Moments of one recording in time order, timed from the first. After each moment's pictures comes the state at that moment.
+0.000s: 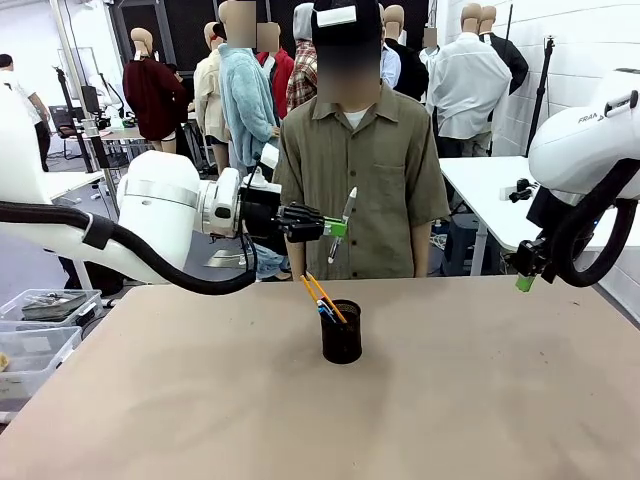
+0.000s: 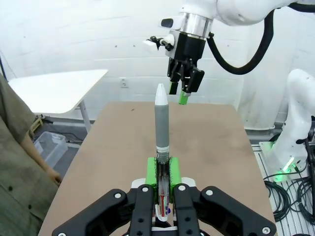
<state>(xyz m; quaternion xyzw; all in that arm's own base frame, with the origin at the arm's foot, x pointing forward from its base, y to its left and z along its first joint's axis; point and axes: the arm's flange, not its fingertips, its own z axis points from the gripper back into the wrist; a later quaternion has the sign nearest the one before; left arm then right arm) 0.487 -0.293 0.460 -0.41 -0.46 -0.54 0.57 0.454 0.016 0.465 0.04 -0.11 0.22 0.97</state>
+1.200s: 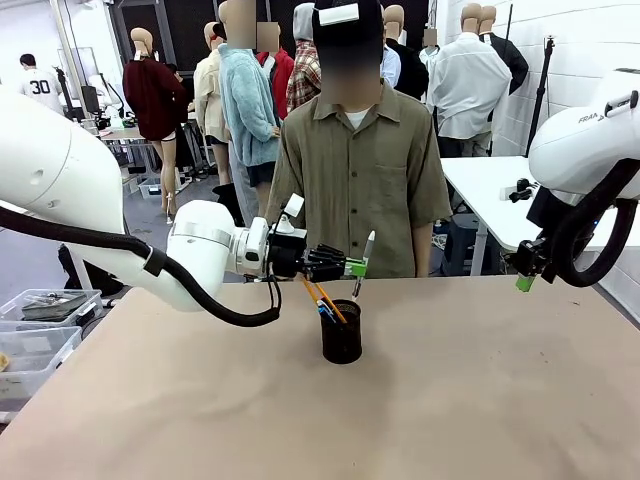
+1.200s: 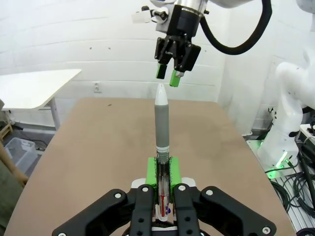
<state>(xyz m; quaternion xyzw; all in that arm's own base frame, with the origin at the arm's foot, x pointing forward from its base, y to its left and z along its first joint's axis) 0.532 -0.323 0.356 -0.48 -0.43 -0.54 0.54 0.454 0.016 0.465 0.04 -0.11 0.22 0.97</state>
